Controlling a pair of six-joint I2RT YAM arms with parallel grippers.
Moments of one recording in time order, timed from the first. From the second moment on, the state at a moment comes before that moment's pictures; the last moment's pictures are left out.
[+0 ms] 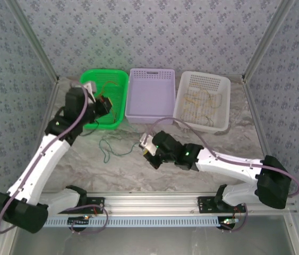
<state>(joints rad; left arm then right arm) -0.36 1.13 1.22 -0.55 0.13 -0.69 1.08 1.31 0.87 -0.29 0.03 -0.03</state>
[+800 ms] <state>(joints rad) -0.20 1.34 1.38 -0.59 0.46 -0.88 1.26 1.55 1.04 -0.31 0.32 -0.15</state>
